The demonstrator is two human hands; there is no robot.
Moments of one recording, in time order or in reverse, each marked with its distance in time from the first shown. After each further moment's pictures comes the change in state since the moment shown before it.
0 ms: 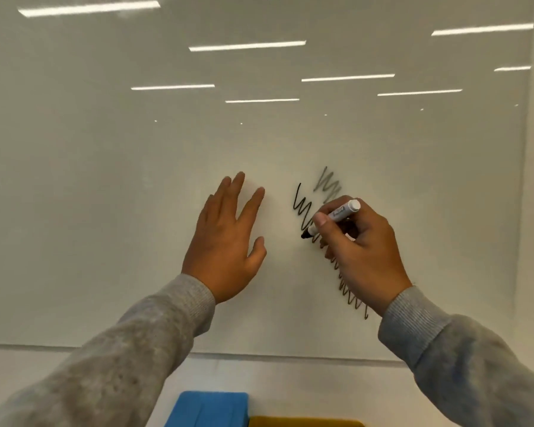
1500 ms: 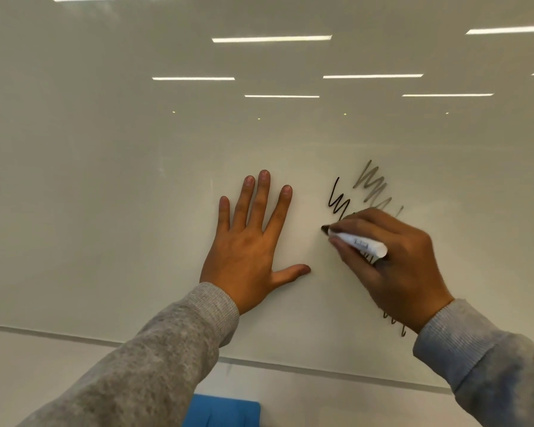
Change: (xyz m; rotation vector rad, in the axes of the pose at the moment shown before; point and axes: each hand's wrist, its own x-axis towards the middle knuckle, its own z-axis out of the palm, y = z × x) left_hand -0.003 -0.018 0.033 0.230 -0.040 0.034; right_hand 0.015 0.034 0.012 -0.478 -0.093 -0.598
